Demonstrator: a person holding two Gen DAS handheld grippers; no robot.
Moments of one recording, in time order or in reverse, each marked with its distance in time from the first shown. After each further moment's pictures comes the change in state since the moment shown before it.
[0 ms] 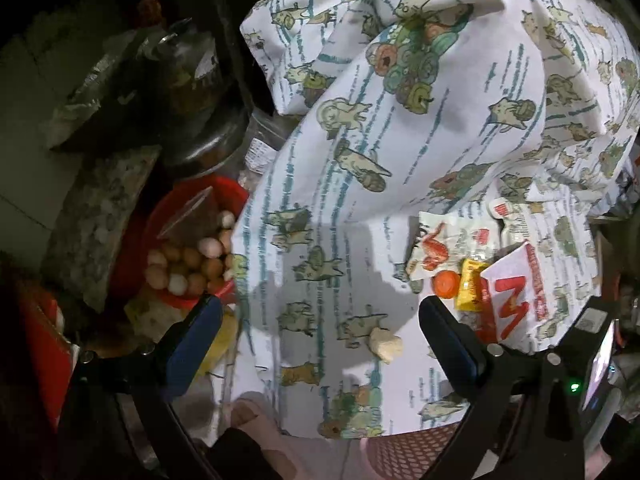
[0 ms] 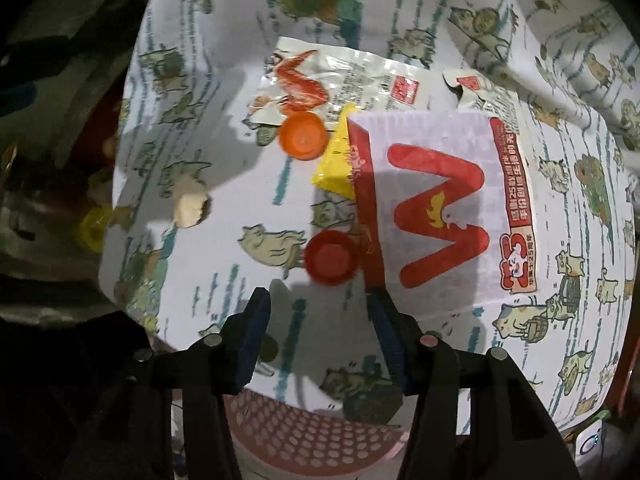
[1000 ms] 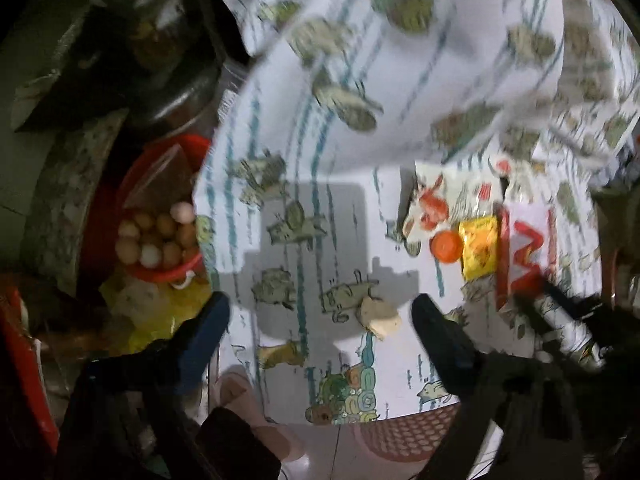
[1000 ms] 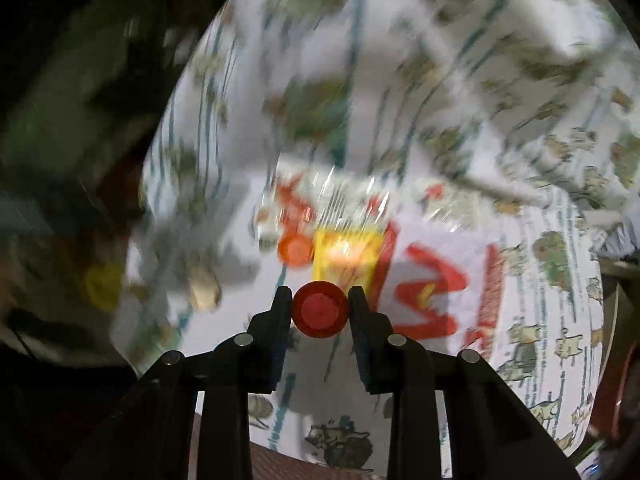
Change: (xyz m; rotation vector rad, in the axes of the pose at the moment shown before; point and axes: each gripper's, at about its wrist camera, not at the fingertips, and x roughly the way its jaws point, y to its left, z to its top) left arm 0.046 -0.013 -0.011 0.030 0.175 -0.072; right arm -0.057 -0.006 0.016 -0.007 -0.345 -0.020
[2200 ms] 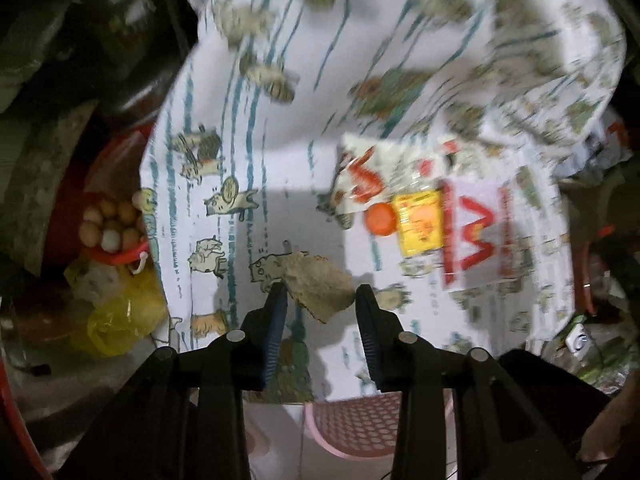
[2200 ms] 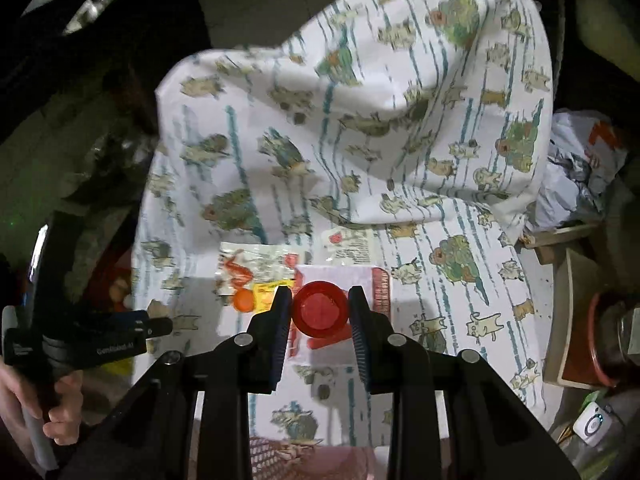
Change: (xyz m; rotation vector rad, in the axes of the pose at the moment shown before) left arm -0.029 -0.031 -0.031 -0.008 -0.046 -0.123; right arm -0.112 -0.052 0.001 0.186 -0.159 -0.089
